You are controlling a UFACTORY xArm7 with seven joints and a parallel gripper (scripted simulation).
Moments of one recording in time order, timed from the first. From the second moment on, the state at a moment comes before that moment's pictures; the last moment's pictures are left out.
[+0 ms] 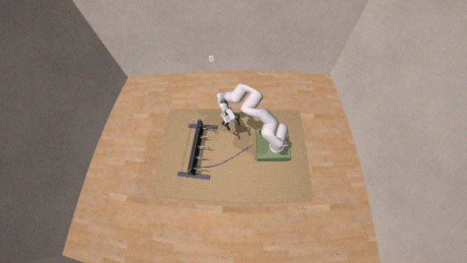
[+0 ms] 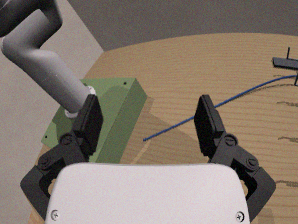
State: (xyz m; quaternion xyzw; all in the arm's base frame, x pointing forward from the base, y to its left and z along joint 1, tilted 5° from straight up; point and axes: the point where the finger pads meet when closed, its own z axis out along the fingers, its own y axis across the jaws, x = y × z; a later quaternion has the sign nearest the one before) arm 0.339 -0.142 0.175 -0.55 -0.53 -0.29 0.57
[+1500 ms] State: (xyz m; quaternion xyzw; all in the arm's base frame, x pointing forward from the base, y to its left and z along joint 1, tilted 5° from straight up) arm 0.344 -0.112 0.178 -0.67 -0.49 -0.10 0.55
